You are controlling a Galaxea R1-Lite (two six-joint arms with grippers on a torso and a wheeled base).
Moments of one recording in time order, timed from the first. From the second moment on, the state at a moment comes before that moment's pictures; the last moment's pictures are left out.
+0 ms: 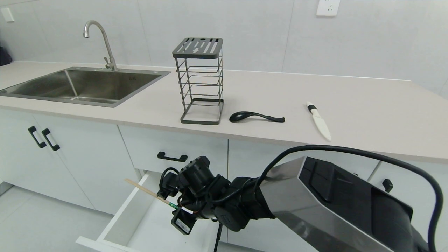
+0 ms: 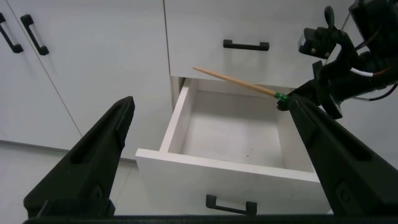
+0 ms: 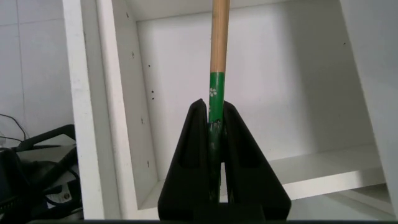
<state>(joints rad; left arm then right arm) 0.00 0.00 0.00 0.00 -0.06 0.00 0.98 2.57 -1.66 -0.12 0.15 -0.19</state>
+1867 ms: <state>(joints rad) 0.00 0.00 0.00 0.00 -0.06 0.00 0.98 2.78 -2.00 0.18 0.05 -0.23</state>
